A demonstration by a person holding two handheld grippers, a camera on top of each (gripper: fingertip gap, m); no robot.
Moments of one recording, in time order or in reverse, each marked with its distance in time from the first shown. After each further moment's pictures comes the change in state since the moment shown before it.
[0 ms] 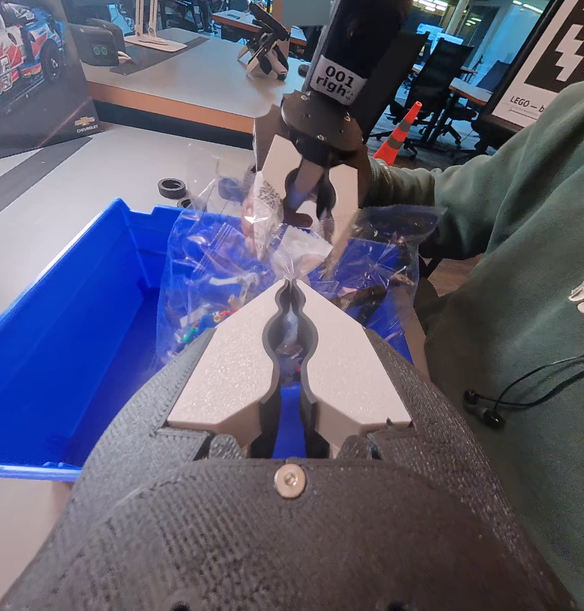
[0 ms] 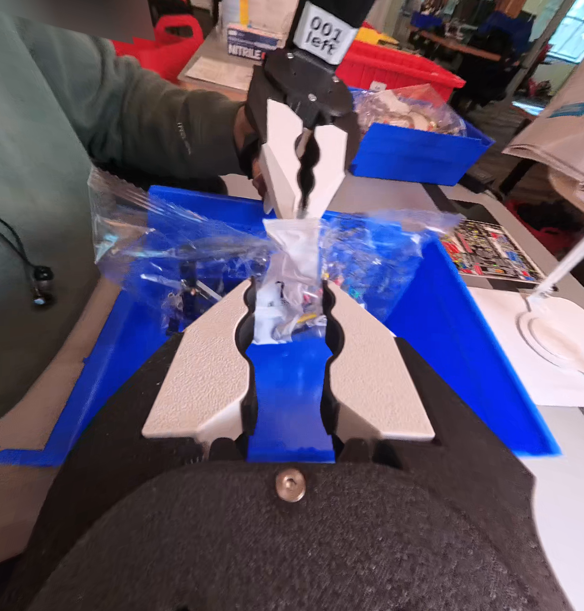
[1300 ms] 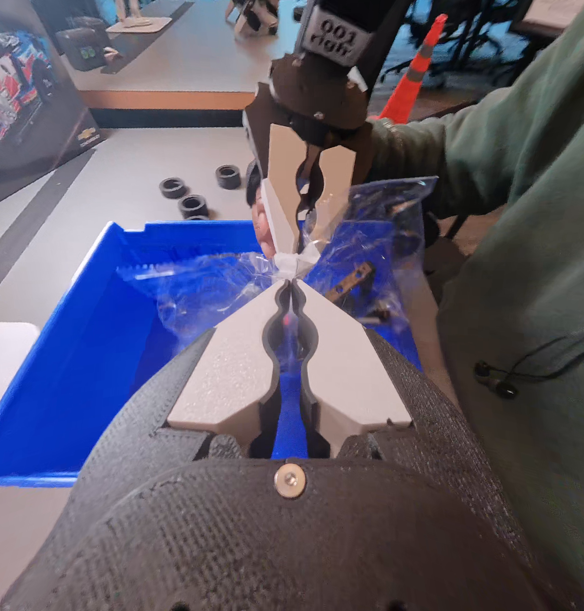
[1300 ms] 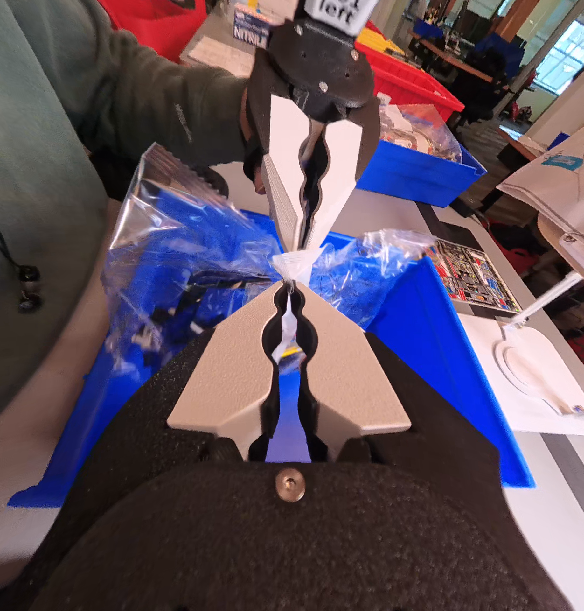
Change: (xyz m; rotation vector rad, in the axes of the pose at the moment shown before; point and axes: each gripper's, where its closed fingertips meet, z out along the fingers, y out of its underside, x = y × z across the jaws) left arm 0.016 -0.004 -0.001 -0.115 -0.052 0.171; right arm -0.014 -0.019 0.013 -0.026 0.027 -0.115
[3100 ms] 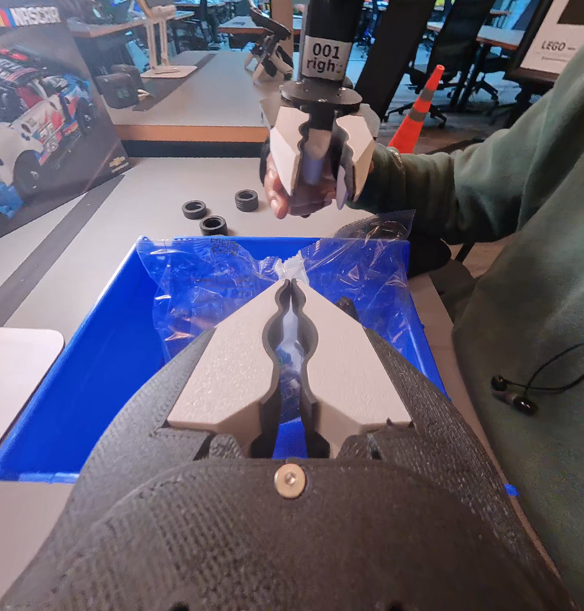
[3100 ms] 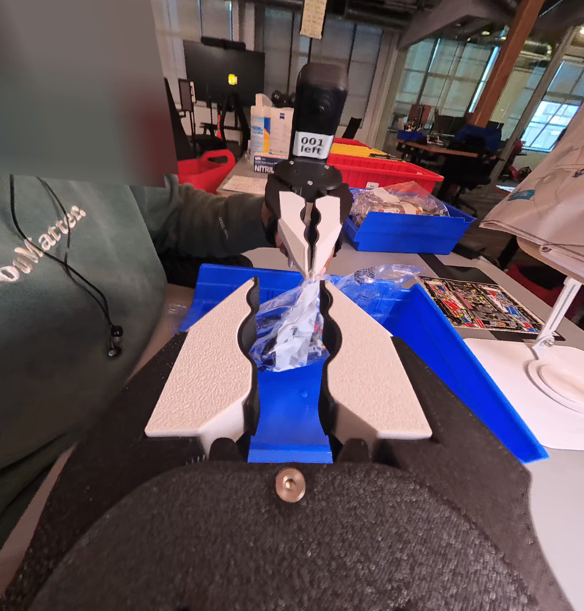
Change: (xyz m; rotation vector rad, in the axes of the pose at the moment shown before) left arm -0.015 -0.007 -0.006 0.095 -0.013 -0.002; right arm 0.012 -0.024 -0.055 0.303 -0.050 0.184
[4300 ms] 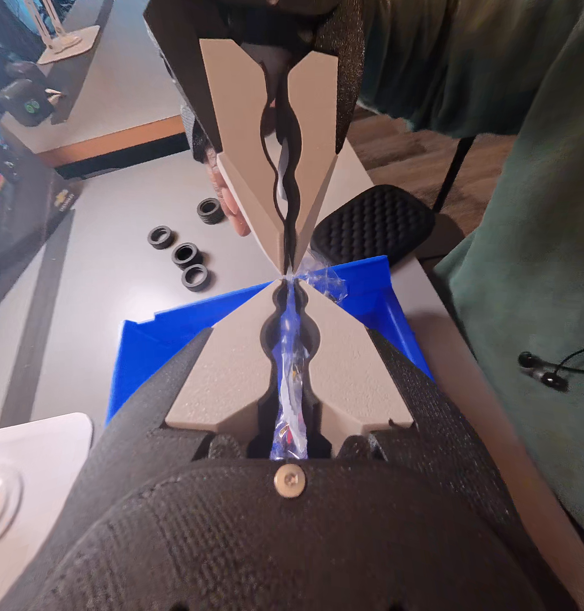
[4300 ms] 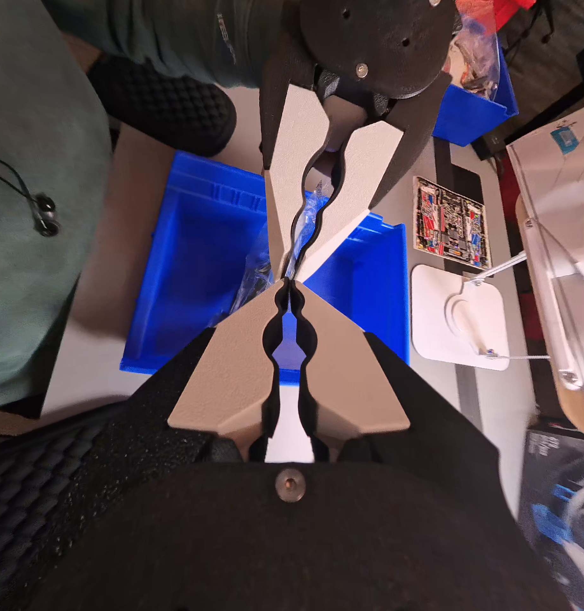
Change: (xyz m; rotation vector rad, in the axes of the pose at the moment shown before) left arm 0.023 -0.050 0.039 -0.204 0.131 0.223; right arm 0.002 -0.016 0.000 -0.661 -0.008 -0.255
